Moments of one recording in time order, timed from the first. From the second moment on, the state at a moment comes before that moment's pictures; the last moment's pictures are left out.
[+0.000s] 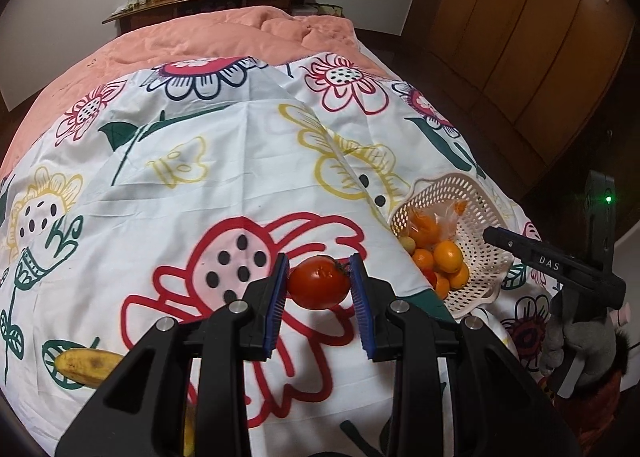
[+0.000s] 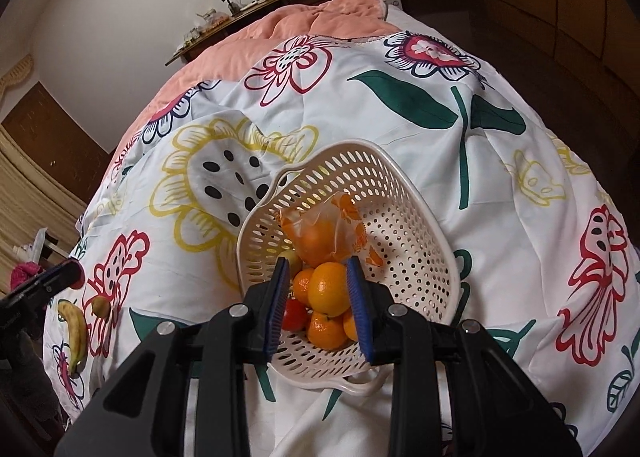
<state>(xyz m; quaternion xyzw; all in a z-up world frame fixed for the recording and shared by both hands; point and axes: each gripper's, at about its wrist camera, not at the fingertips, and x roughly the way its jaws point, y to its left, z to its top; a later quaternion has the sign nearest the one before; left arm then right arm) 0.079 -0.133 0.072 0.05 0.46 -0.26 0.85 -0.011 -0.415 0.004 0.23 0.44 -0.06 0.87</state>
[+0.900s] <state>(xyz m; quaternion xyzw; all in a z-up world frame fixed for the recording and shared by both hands) 0.071 -0.214 0.076 0.08 0.47 -0.31 0.82 -0.031 -0.449 -0.005 0.29 0.39 -0.04 0.87</state>
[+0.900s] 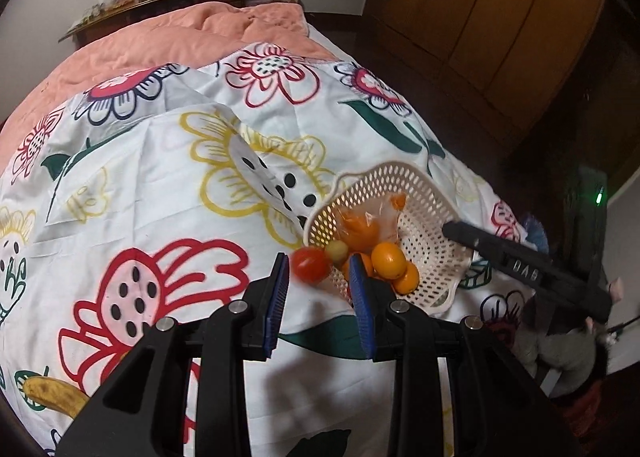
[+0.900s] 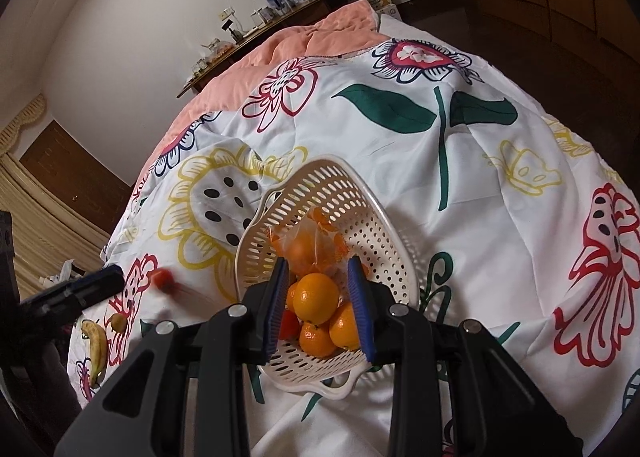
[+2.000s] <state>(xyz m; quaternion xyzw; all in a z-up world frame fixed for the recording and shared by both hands) 0.096 -0.085 0.111 0.00 0.44 -0.20 0.87 -0.009 -0.379 0.020 0.24 0.40 0.03 0.88</state>
